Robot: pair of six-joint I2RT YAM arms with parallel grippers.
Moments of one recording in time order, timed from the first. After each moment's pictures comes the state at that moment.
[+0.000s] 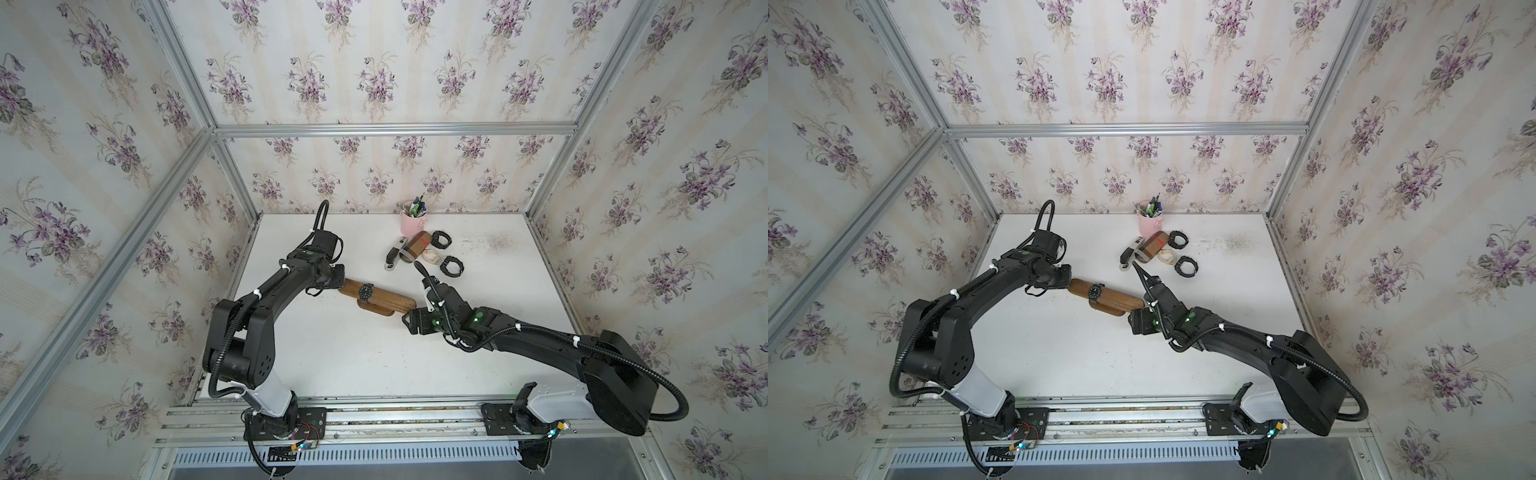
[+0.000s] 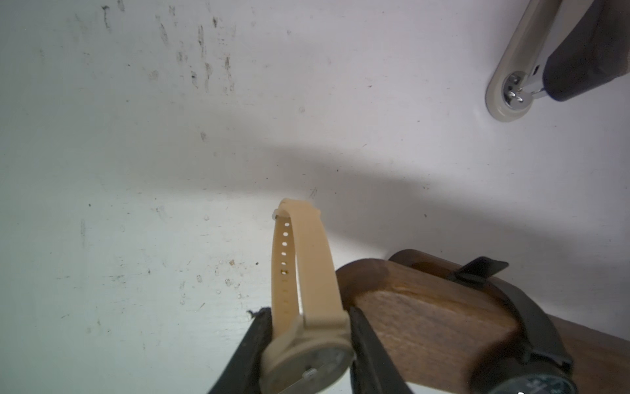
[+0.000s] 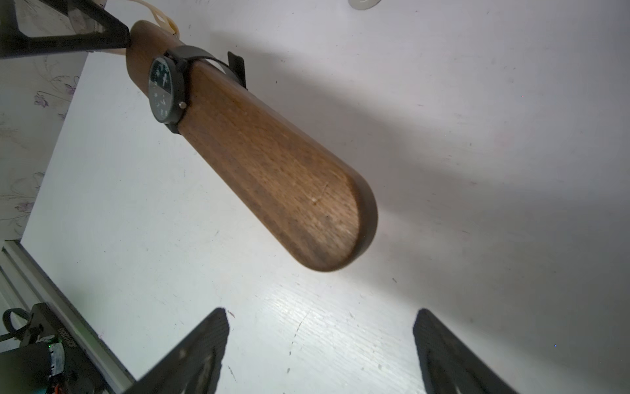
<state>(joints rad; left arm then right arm) -0.24 1.66 1.20 -0.70 -0.02 -0.24 0.85 1.38 0.74 -0.20 -0.01 0.60</state>
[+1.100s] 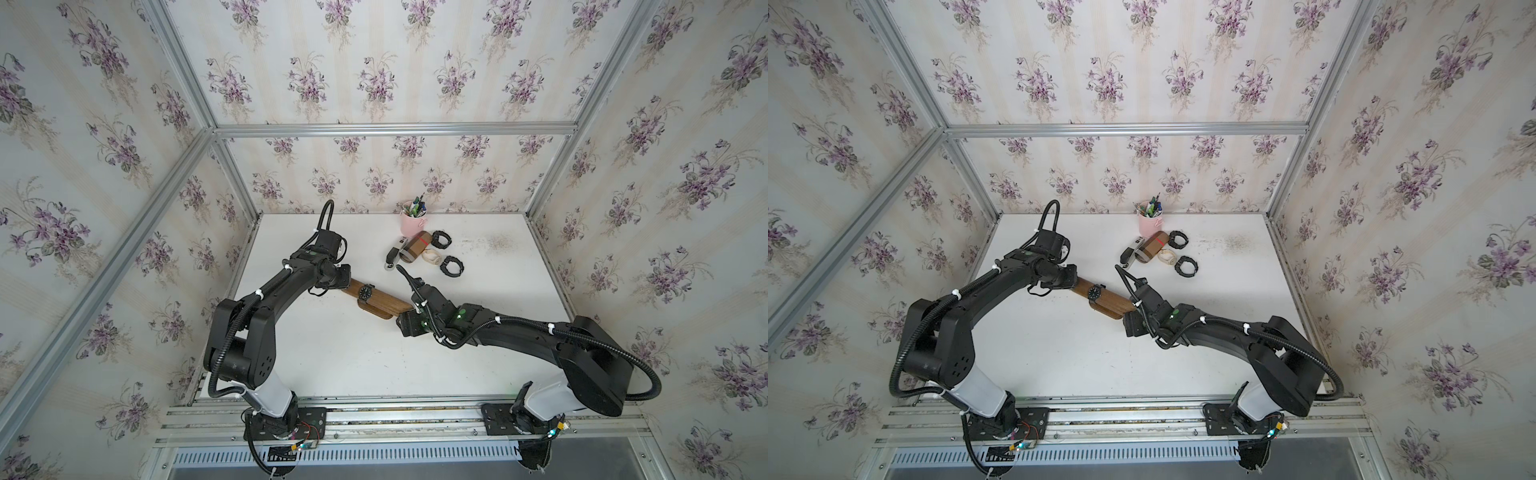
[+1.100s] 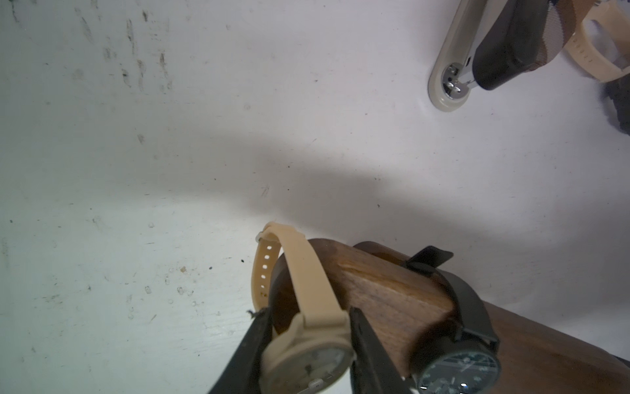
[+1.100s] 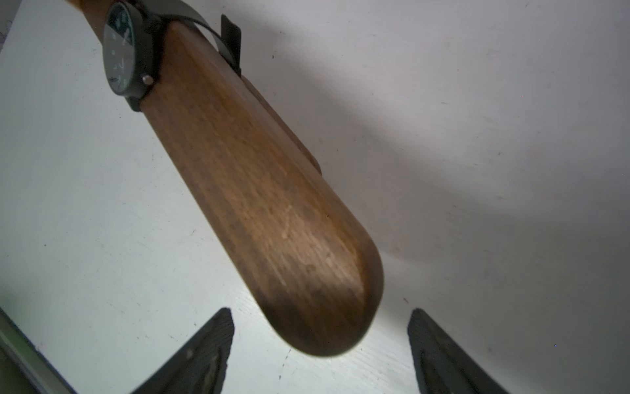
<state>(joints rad) -0.28 1.65 1.20 -0.68 0.08 -0.25 0.90 1.51 0.83 -0.24 0.07 0.54</state>
